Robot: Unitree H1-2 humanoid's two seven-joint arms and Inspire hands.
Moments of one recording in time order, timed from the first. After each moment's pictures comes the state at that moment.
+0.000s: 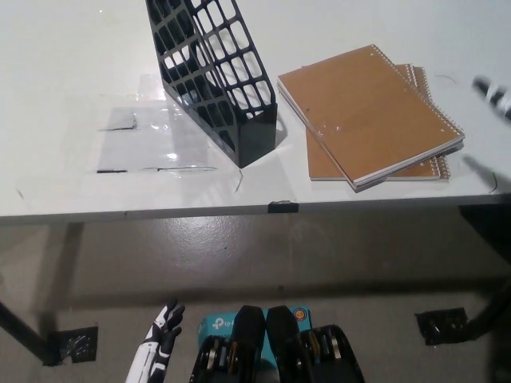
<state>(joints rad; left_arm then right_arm) 0.13 0.07 -0.10 0.15 0.14 -0.33 0.00 -0.47 -0.30 -0.10 0.18 0.13 -0.08 -0.11</state>
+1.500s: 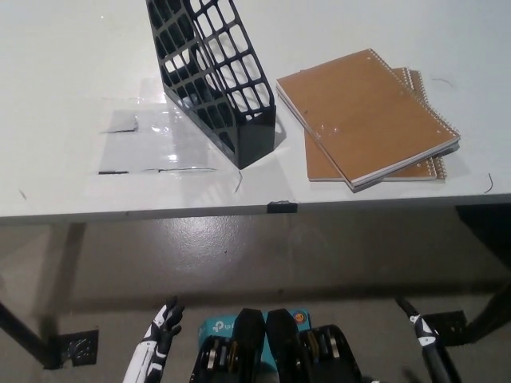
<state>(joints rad) 0.14 0.09 -0.10 0.16 0.11 -0.36 -0.02 0.14 -0.18 0.20 0.16 -0.33 -0.39 -0.13</state>
